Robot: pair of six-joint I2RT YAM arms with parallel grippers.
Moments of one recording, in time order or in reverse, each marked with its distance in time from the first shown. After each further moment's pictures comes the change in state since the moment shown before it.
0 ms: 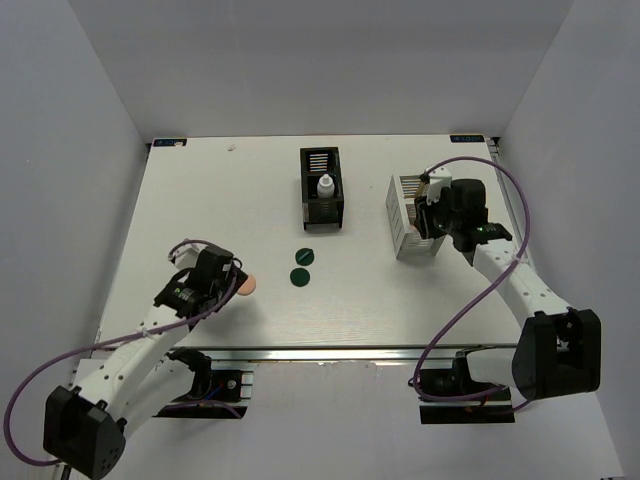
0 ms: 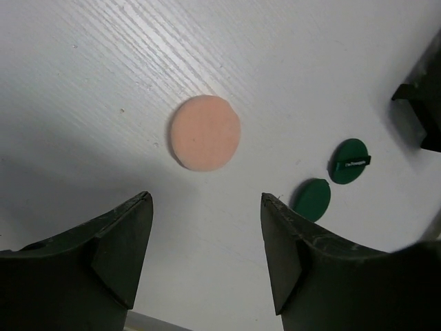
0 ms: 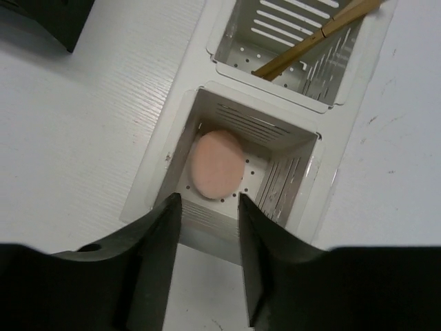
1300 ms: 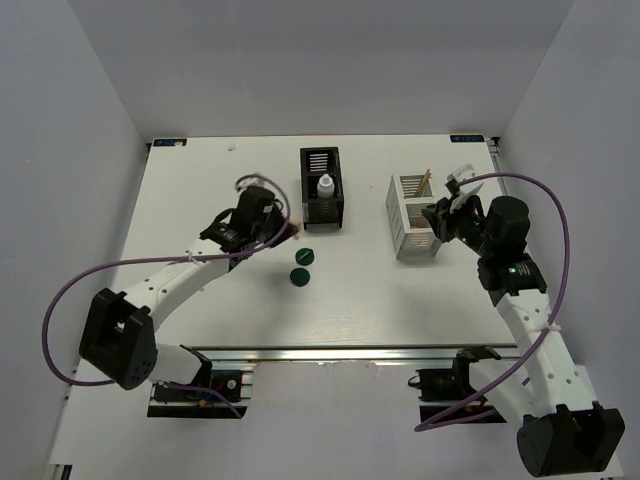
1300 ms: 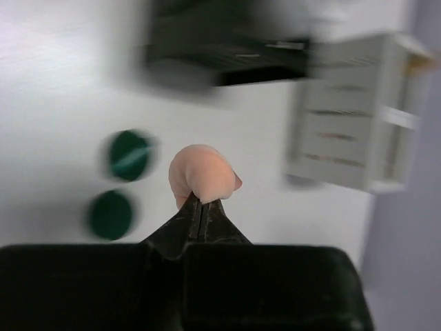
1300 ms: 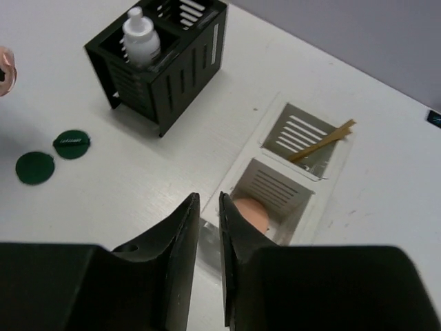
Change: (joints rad) left arm -0.080 0.554 0.401 0.296 0.255 0.218; right arm -0.057 -0.399 -0.085 0.069 -0.302 -0.007
